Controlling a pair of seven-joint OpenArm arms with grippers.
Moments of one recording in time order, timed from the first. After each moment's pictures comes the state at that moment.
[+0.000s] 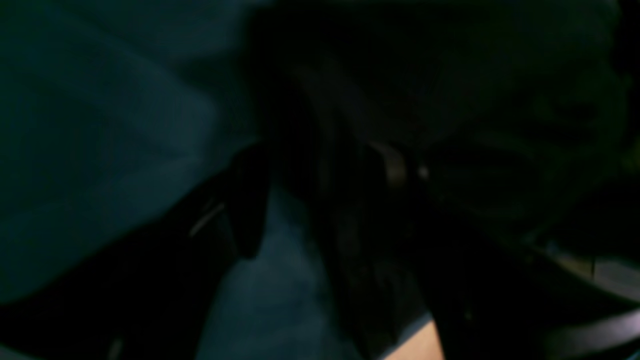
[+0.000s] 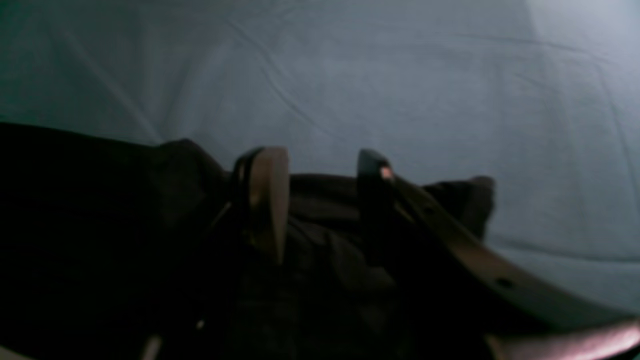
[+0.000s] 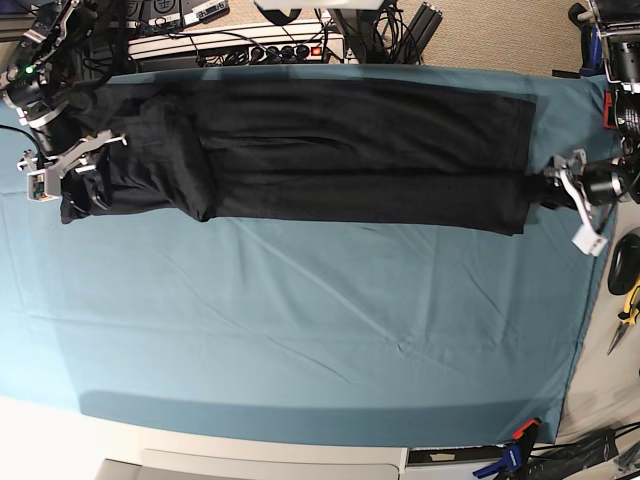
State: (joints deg) left arm 0.4 -33.9 -15.7 75.3 -63.2 -35.2 71.0; right arm -19.7 17.2 41.4 109.3 32.4 39.9 -40.2
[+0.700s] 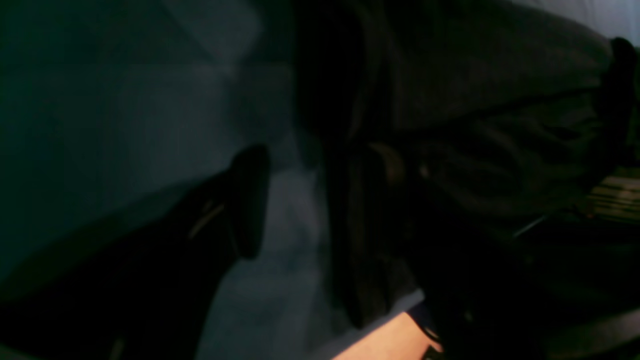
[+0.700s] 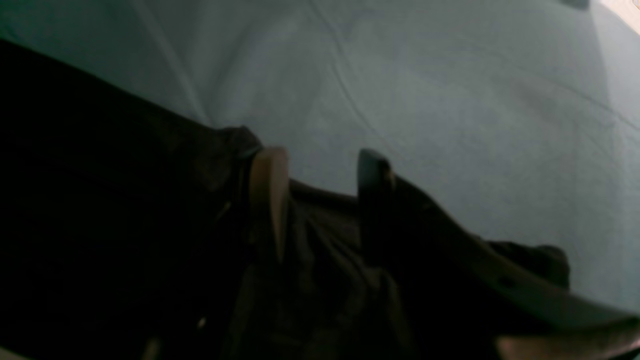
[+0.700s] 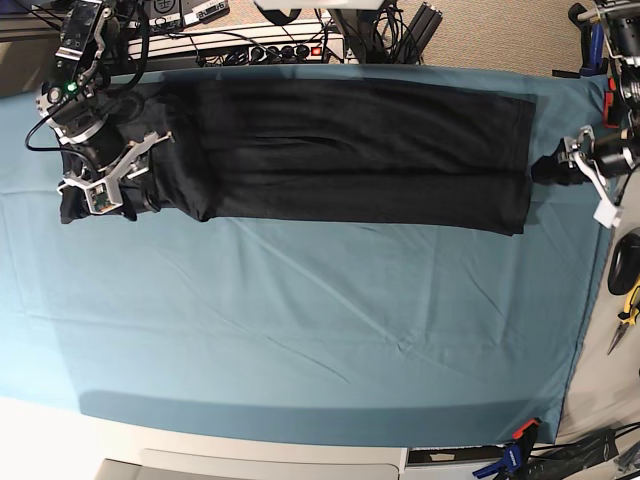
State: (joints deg) left arm 8.3 -32.2 -22.6 75.2 -67.8 -32.9 71.4; right arm -18.5 17.1 27.9 109.3 15.1 40.0 -31.6
